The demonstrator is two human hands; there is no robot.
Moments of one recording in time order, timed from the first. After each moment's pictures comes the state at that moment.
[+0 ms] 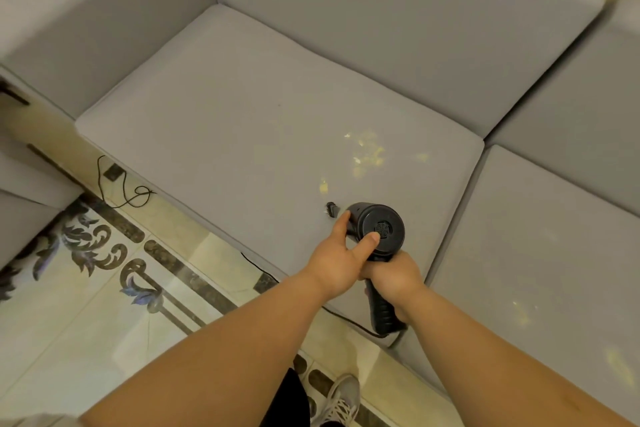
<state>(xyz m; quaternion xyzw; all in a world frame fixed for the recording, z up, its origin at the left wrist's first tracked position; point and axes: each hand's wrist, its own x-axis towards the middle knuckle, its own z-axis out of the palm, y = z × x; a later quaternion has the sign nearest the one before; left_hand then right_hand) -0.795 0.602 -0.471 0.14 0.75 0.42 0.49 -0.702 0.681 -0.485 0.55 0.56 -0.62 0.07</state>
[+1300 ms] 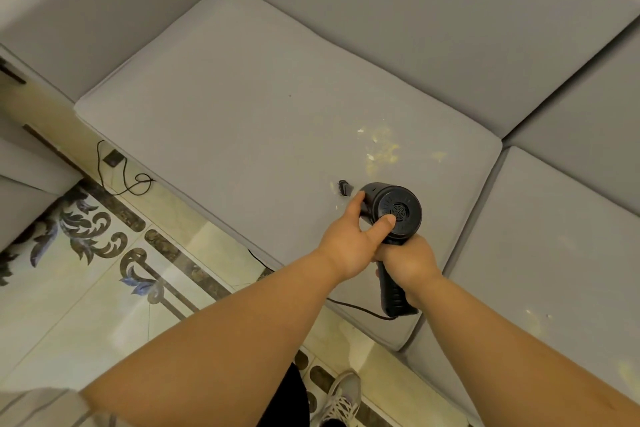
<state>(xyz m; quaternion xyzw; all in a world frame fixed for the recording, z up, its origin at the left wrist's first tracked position) -0.830 0.615 -0.479 0.14 0.73 0.45 0.49 -0.739 0.693 -0.489 0.55 0.59 -0.59 0.04</state>
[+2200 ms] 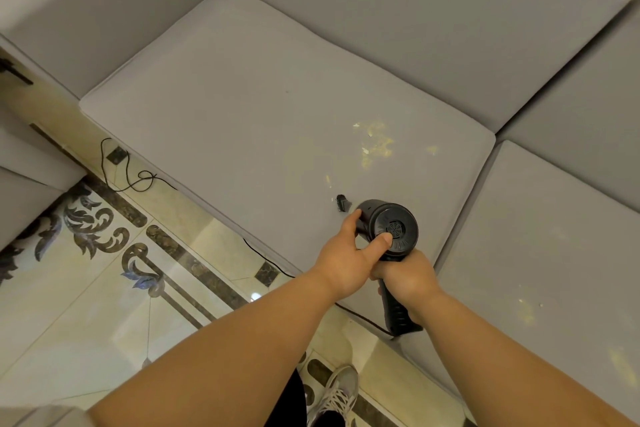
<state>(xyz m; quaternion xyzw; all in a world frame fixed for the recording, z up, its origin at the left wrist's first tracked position) -0.783 0.591 -0.484 0.13 0.73 0.45 0.50 -0.689 0.677 -0.494 0.55 0.60 -0.58 0.08</state>
